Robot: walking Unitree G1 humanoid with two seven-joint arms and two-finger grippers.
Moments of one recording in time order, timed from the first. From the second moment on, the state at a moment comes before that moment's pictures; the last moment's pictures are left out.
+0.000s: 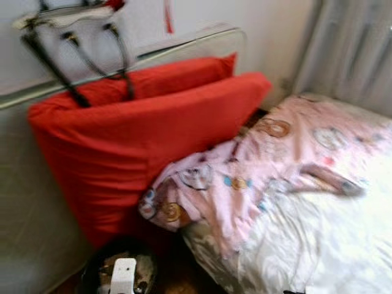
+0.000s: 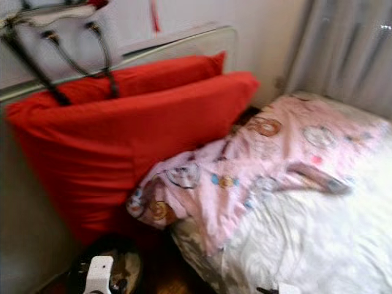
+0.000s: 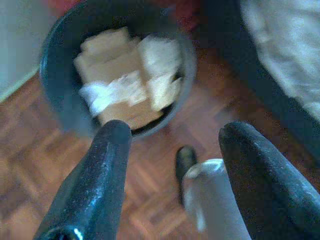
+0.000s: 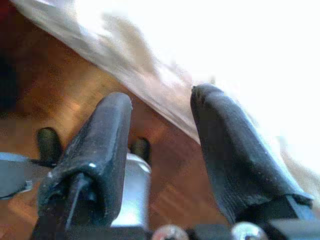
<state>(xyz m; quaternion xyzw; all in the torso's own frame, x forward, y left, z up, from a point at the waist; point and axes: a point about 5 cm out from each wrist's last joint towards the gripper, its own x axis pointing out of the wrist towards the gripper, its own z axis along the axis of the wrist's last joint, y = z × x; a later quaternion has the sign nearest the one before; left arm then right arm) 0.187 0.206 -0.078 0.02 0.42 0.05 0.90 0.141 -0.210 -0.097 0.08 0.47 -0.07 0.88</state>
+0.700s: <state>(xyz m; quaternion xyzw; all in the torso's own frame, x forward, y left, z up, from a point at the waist) 0.244 0.204 -0.039 0.01 0.29 0.05 0.95 0.152 -0.200 -0.090 0.12 0.41 -0.03 0.90</state>
